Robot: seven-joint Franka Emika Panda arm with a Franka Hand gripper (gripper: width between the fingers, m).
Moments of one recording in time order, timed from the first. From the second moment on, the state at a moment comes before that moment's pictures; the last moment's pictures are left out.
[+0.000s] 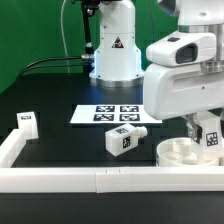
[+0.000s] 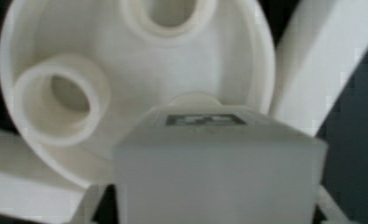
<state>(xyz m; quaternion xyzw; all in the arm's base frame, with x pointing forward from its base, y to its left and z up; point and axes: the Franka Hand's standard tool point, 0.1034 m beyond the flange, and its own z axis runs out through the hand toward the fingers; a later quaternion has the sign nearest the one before) 0.593 0.113 0.064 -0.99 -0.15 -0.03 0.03</state>
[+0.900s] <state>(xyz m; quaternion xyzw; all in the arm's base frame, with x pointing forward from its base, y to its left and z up) 0.594 0.113 0.067 -0.94 0.34 -0.01 0.05</state>
